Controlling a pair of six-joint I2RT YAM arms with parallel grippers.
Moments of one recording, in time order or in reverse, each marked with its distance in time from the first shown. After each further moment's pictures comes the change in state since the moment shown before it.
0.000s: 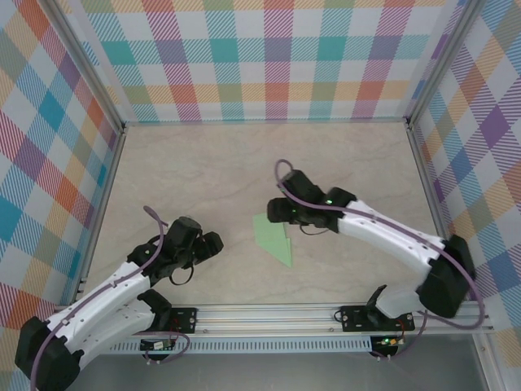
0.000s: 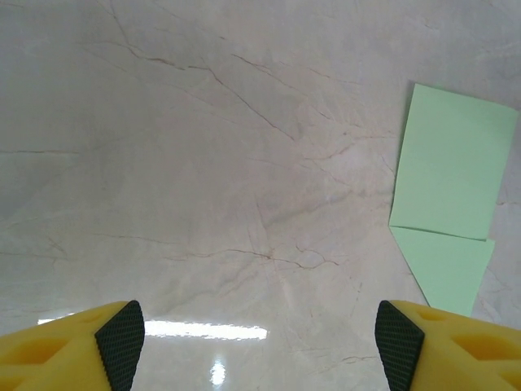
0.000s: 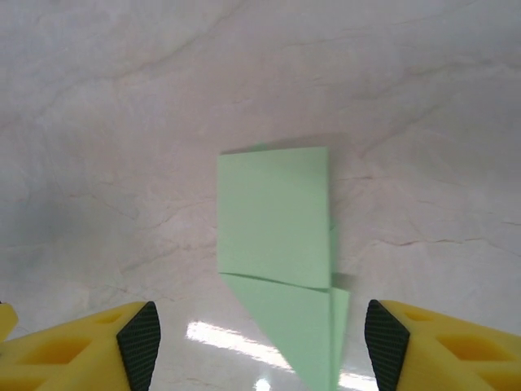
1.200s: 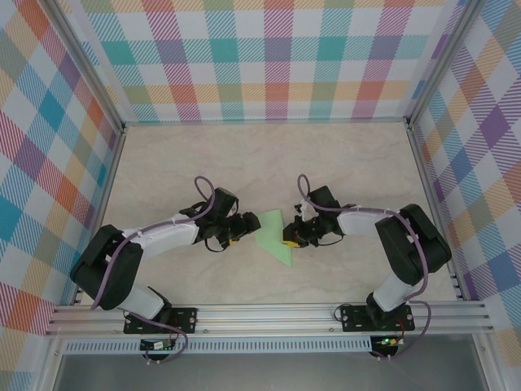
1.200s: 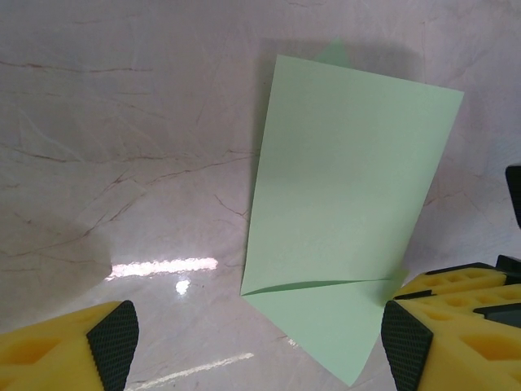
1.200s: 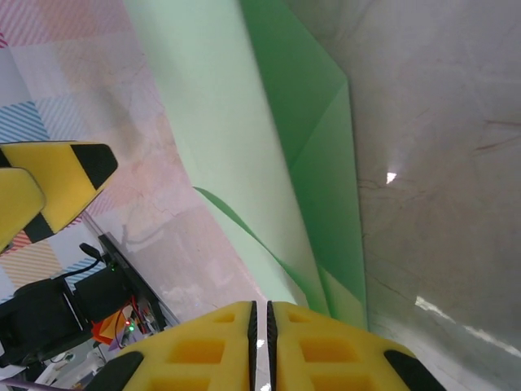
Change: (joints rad) left arm -0.001 0.672 0.262 0.357 0.288 -0.005; right arm -0.305 0.330 -0.359 0.511 -0.861 0.037
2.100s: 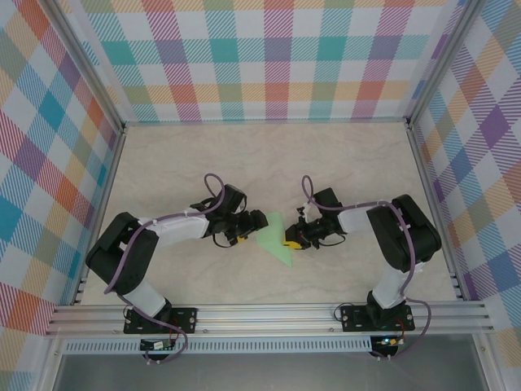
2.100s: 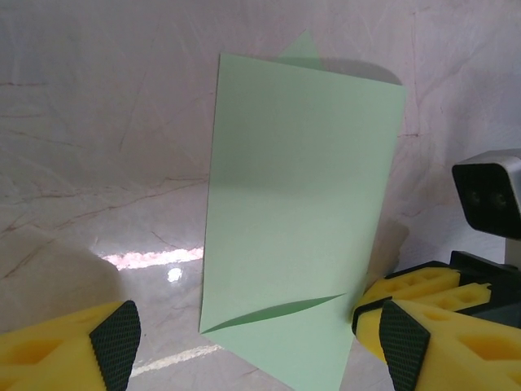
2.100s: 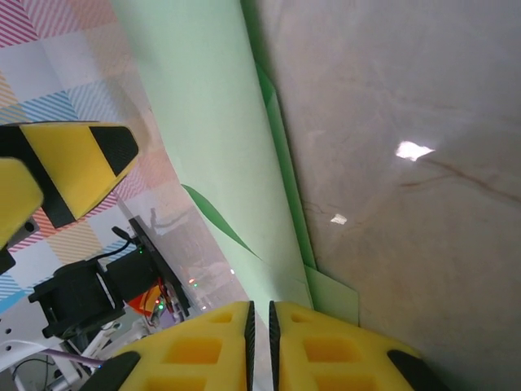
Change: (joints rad) left arm -0.029 0.121 0.072 0.044 0.041 -0.022; right arm -0.074 0.089 -0.025 0.086 -0.146 -0.012
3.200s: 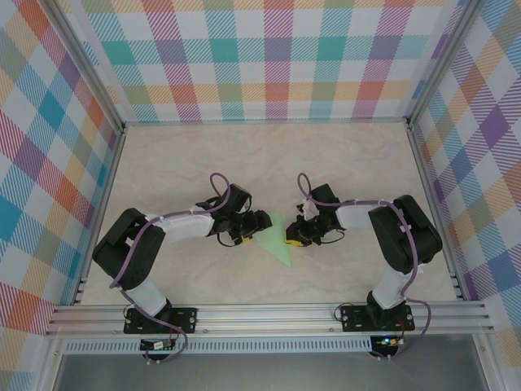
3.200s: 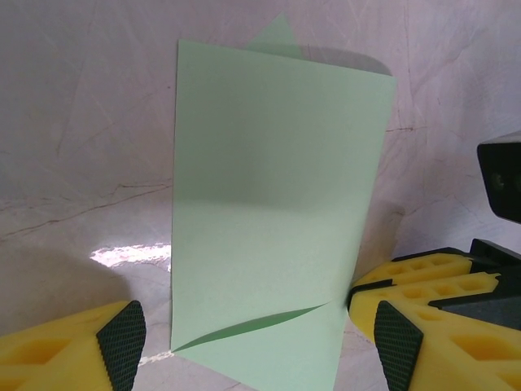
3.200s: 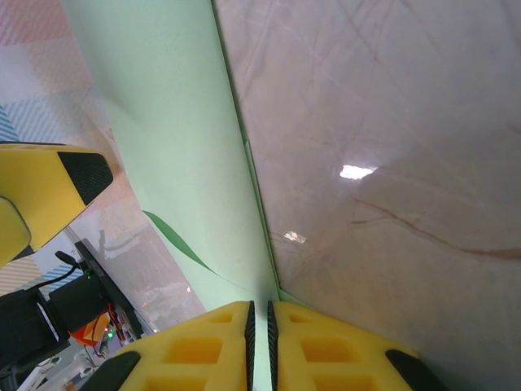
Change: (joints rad) left arm -0.019 0.052 0.035 0.011 0.015 -0.001; right arm 0.014 0.002 0.070 -0.147 0.150 -0.091
